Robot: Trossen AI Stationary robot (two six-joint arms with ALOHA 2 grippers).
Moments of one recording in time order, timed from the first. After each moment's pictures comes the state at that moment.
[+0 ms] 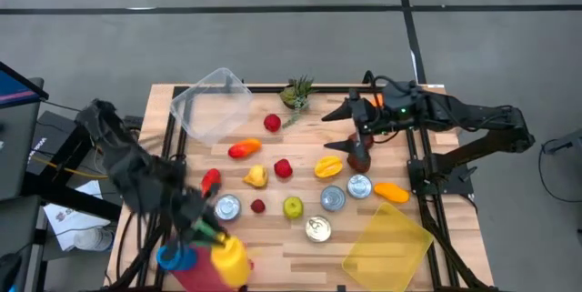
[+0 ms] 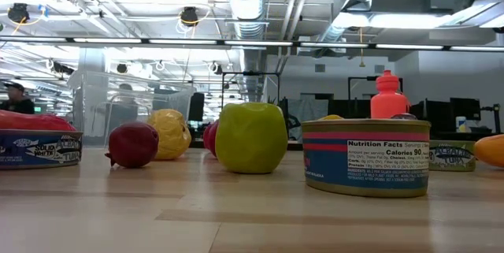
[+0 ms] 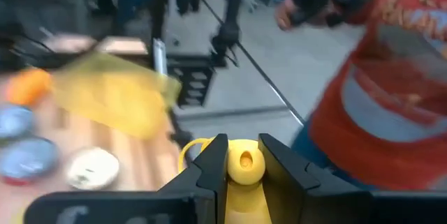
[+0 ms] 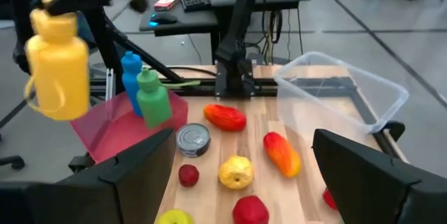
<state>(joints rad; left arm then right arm) -0.81 1.20 1.31 -0.43 -0.28 -0.39 0.00 1.21 1.40 -0.52 -0.05 0.02</state>
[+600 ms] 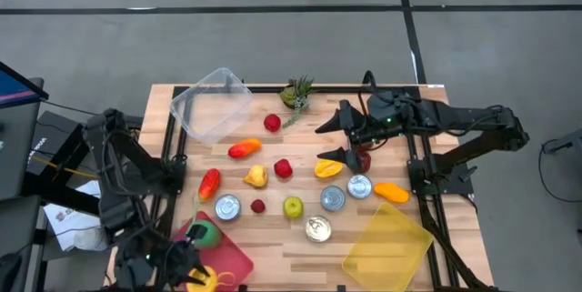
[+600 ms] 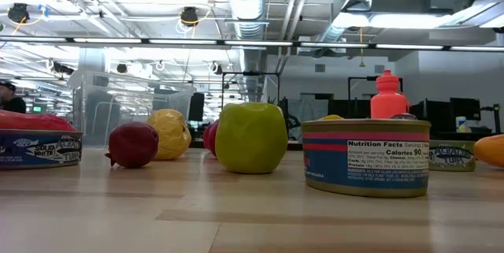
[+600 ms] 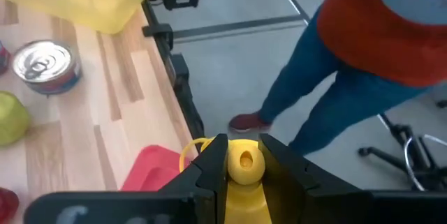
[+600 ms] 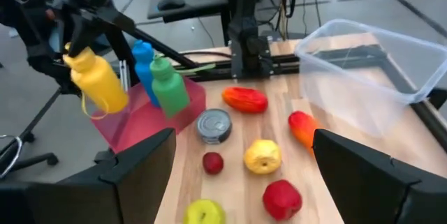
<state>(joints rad) -1.09 1.38 1.31 -0.63 -0.42 -0.58 0.05 1.27 1.39 -0.53 -0.05 0.13</state>
